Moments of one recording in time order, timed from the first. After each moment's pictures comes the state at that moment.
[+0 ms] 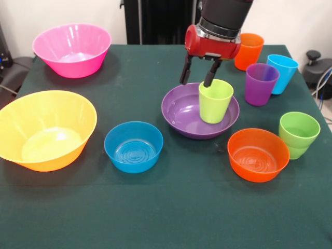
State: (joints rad) arm 0.64 0.40 -1.32 1.10 -1.48 -0.92 4.18
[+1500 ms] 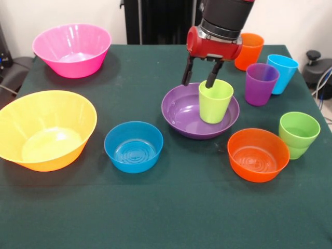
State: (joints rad) arm 0.65 0.40 -1.31 1.10 -1.47 -0.92 4.18
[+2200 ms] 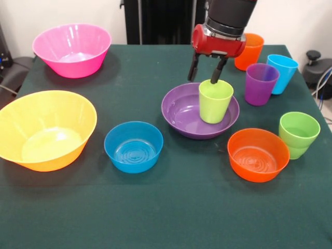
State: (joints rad) arm 0.71 0.40 -1.28 1.15 -1.45 -0.92 4.18
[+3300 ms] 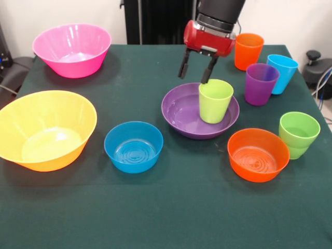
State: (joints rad) arm 0.75 0.40 -1.23 1.26 -1.33 -0.72 4.18
